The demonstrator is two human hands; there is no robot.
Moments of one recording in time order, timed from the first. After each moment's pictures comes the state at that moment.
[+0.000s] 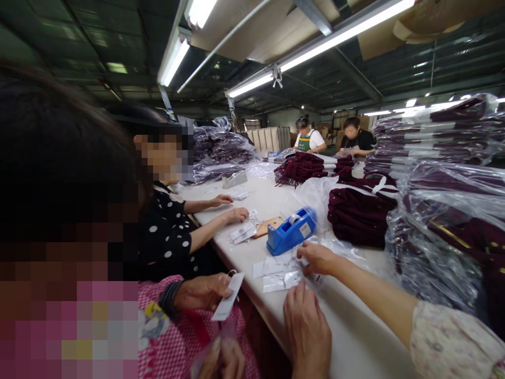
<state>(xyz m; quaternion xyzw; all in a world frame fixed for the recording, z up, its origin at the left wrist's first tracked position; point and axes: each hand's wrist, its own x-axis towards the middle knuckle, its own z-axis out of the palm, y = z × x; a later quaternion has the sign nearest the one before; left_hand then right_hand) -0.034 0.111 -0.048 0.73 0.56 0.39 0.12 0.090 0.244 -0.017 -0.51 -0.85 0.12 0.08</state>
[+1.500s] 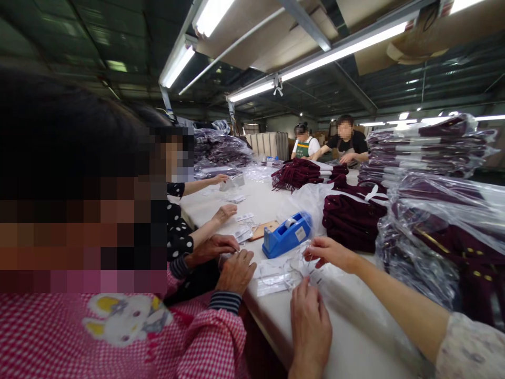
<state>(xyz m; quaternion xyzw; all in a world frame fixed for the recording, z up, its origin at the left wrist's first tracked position) -0.022 0.113 -0.041 0.76 0.52 0.37 0.12 0.128 0.213 0.012 -0.44 -0.62 0.52 0.38</state>
